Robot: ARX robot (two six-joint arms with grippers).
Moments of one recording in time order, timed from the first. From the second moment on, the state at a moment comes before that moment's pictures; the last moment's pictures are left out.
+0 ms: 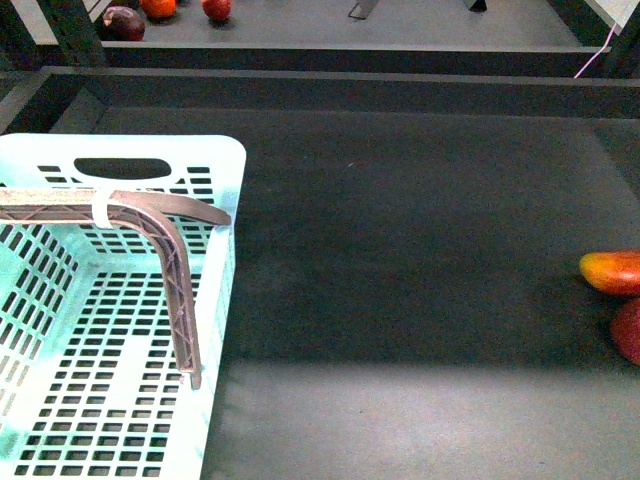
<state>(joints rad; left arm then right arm) 0.00 0.00 0.01 0.00 0.00 -0.01 0.00 0.01 0.02 0.00 0.00 -0.01</state>
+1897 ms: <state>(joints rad) -0.01 1.38 0.52 0.09 0.06 -1.38 0.00 0.01 0.02 0.00 0.00 0.00</state>
